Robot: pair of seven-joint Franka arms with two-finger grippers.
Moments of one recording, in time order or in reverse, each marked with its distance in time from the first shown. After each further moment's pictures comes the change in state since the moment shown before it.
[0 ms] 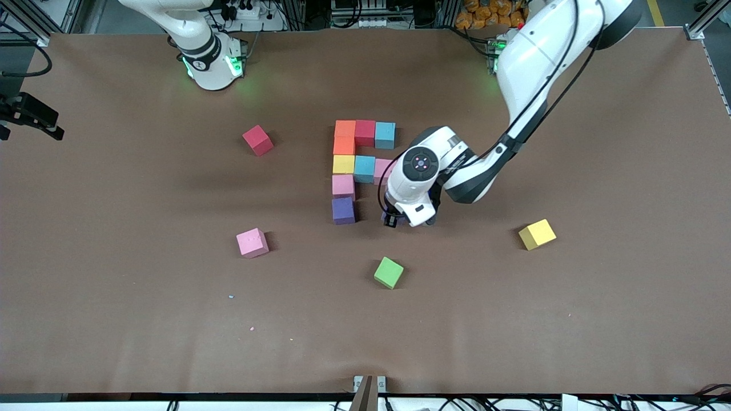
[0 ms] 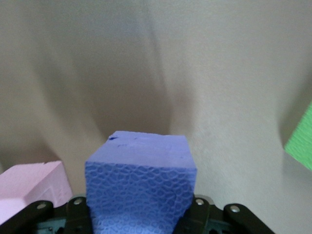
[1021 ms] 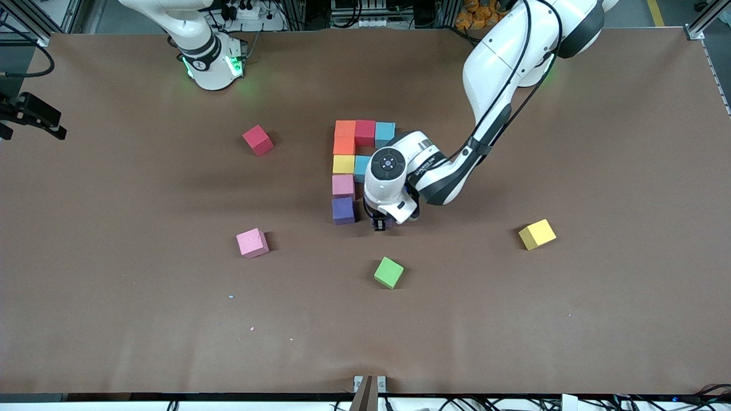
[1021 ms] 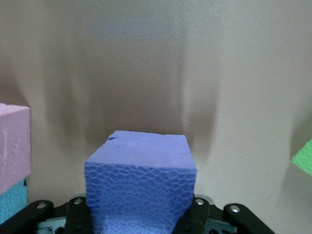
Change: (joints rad) left arm -0.203 0.081 0.148 0.154 -0.001 0.000 -0.325; right arm 0.000 0.000 0.004 -0.004 0.000 -0.007 -0.001
